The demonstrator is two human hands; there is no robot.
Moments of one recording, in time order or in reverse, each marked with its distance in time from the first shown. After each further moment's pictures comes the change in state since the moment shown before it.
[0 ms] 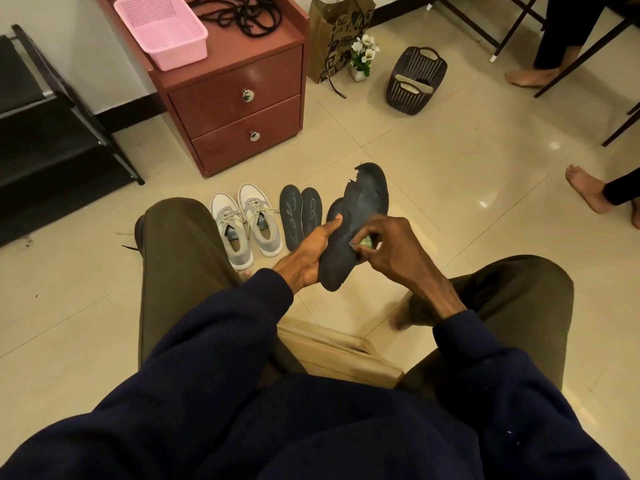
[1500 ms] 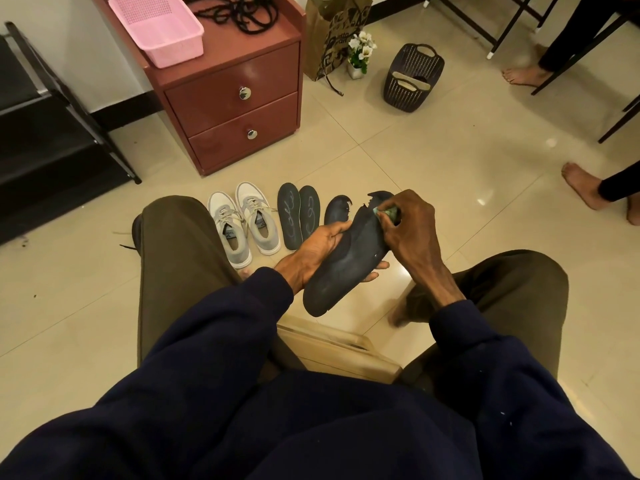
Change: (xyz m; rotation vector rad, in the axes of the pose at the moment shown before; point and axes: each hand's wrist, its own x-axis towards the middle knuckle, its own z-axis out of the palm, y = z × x) left_hand -0.013 -0.002 0.012 -0.030 -0.172 -0.202; right_hand 0.010 0.020 -0.006 -0.034 0.409 0.077
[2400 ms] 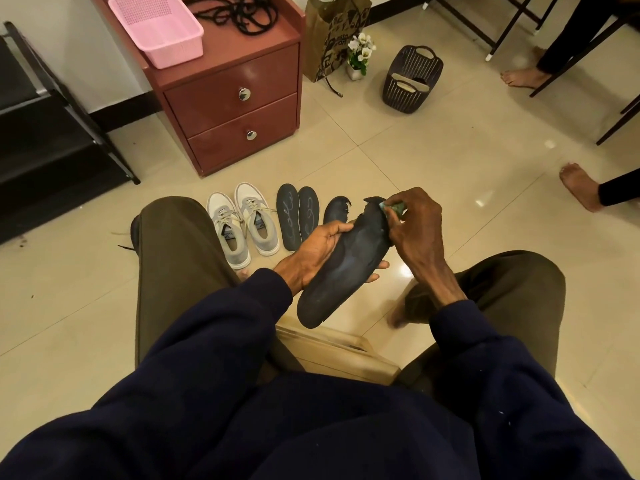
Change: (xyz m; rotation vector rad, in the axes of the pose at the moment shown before) left_hand 0.006 0.000 -0.008 0.087 -0.094 0.020; right_hand 0.004 0.004 -0.004 0.016 0.058 0.013
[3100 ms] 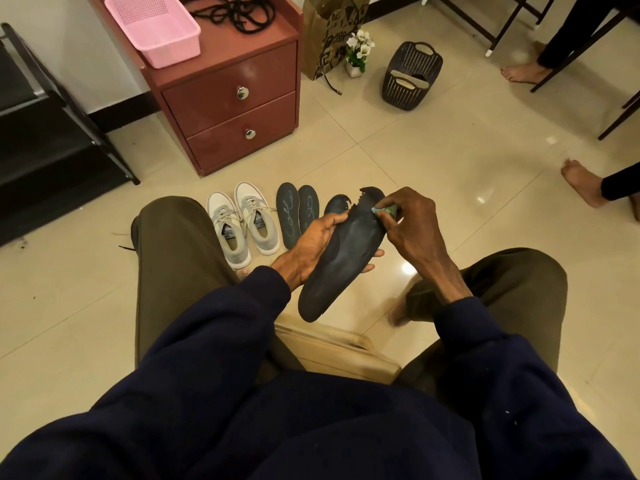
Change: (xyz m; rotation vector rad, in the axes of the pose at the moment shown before) left_hand -0.006 0.007 0.007 -0.037 0.110 0.052; right_hand 0.003 0.002 -0.006 -0.028 -0.146 -0.044
